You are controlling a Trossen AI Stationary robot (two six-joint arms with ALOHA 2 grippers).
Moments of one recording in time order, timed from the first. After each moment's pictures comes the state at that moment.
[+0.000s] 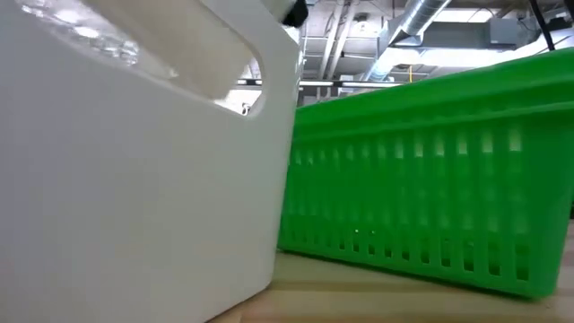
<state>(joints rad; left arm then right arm) -0.37 0.51 0.85 -0.68 -0.87 -0.89 0.43 2.36 2.32 -0.92 0.15 0.73</state>
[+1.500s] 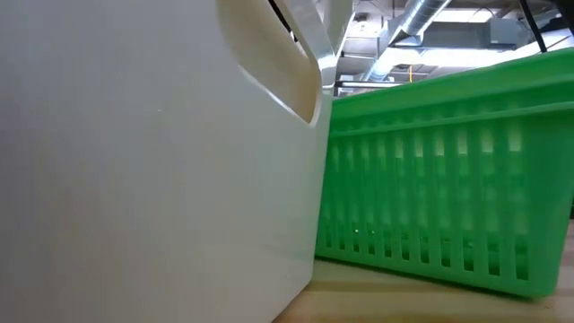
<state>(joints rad) -0.37 0.51 0.86 -0.69 -0.87 -0.89 0.41 2.43 2.33 -1.01 0.08 0.64</state>
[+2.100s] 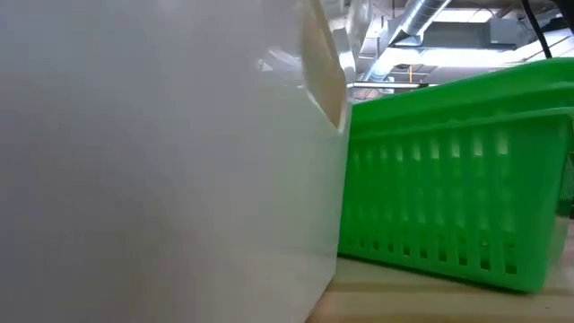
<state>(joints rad) -0.37 0.51 0.86 -0.69 -0.87 -0.89 0.42 2.42 2.33 -1.09 0.09 0.65</state>
